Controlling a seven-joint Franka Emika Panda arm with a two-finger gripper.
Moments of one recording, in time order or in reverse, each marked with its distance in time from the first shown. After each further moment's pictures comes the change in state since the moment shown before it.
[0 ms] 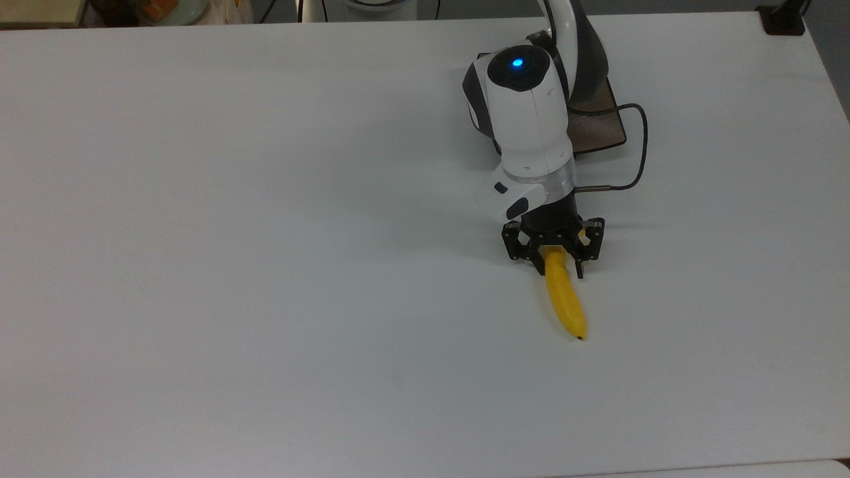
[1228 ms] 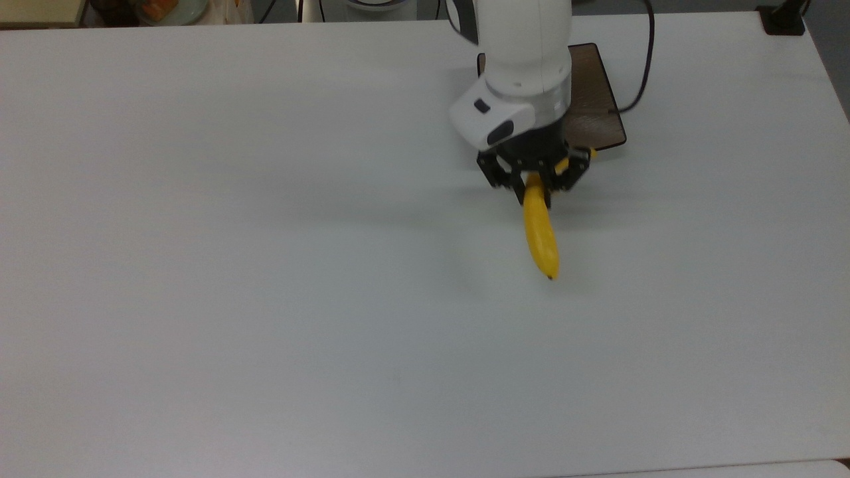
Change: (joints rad) arm -0.059 -0.279 -0.006 0.041 -0.014 -0.561 0.010
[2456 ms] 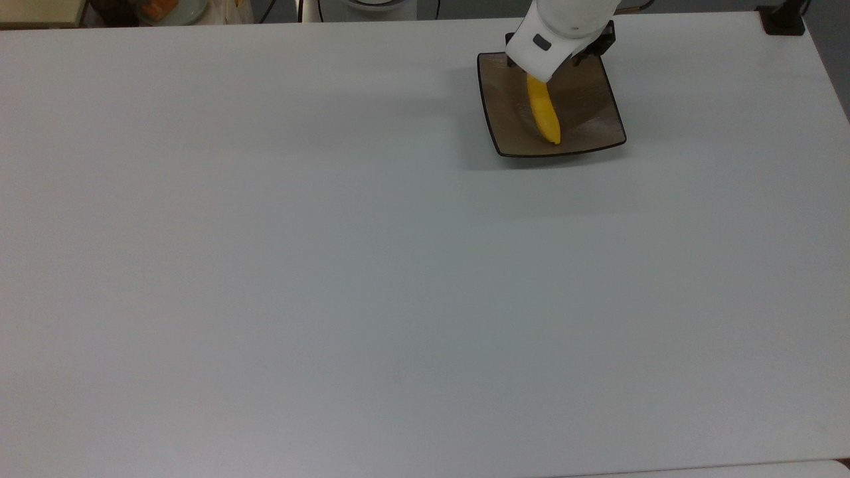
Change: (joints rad) arm 0.057 -0.145 0.070 -0.134 0.119 -0.539 -0.156
